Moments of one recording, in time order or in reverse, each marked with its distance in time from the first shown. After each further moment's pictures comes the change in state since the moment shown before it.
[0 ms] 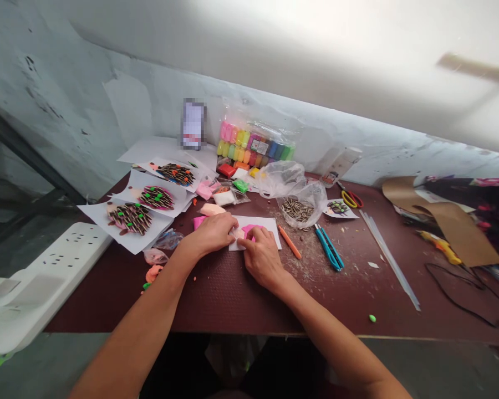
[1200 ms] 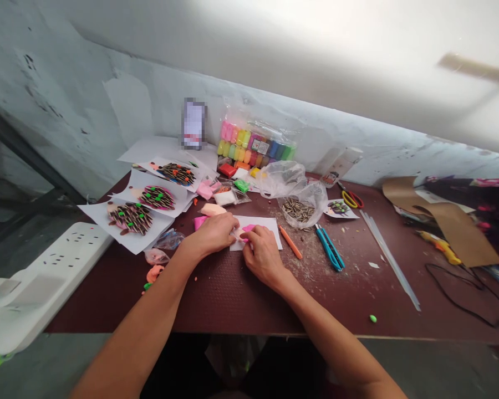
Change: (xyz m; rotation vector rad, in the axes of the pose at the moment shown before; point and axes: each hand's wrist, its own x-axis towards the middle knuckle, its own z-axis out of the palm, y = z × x) left_hand -0.003 0.007 -0.007 0.031 -0.053 -0.012; right_hand 0.006 0.000 0.005 0.116 0.014 0.110
